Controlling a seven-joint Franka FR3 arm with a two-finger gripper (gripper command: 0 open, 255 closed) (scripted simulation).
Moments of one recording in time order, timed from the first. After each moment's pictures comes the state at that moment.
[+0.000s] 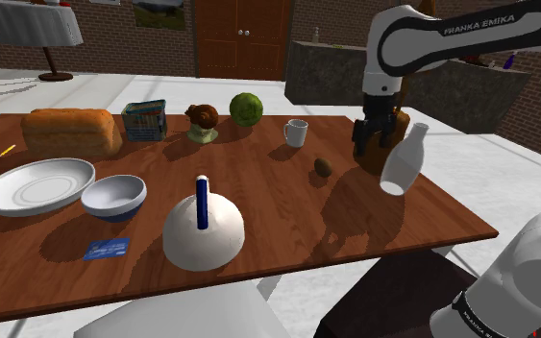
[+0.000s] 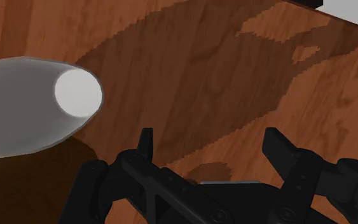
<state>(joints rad) -0.04 -0.34 -0.03 -2.24 -0.07 1.71 0.11</state>
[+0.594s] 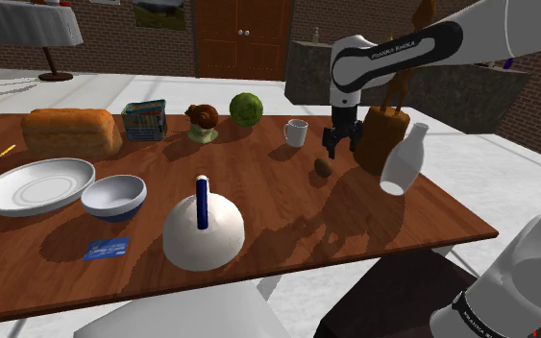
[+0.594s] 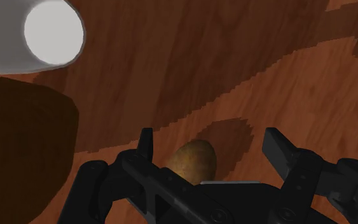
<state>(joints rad) -0.05 0.04 -0.05 -2.00 -0.06 1.81 0.11</state>
